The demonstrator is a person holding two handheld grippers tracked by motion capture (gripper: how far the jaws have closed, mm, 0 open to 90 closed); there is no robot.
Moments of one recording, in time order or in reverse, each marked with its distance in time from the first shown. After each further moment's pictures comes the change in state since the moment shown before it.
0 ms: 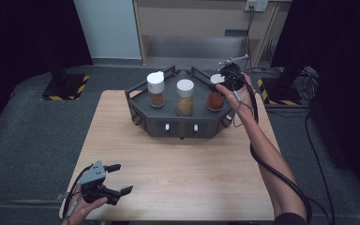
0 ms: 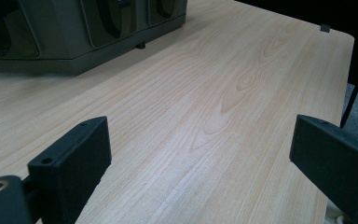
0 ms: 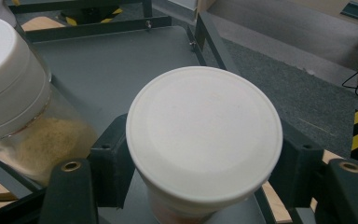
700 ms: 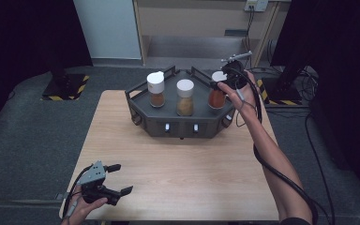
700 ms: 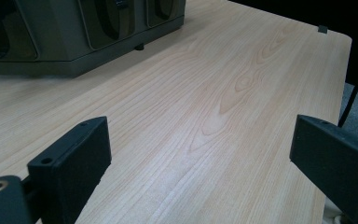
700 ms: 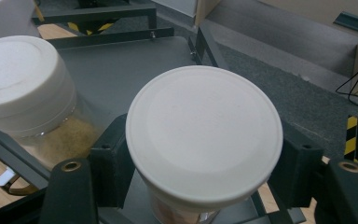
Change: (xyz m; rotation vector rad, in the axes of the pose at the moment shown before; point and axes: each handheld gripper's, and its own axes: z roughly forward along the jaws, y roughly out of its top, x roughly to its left) left arm 0.000 0.000 0.000 -0.002 -0.003 0.003; right arm 0.006 0.004 -0.023 -0.020 -0.007 -0.008
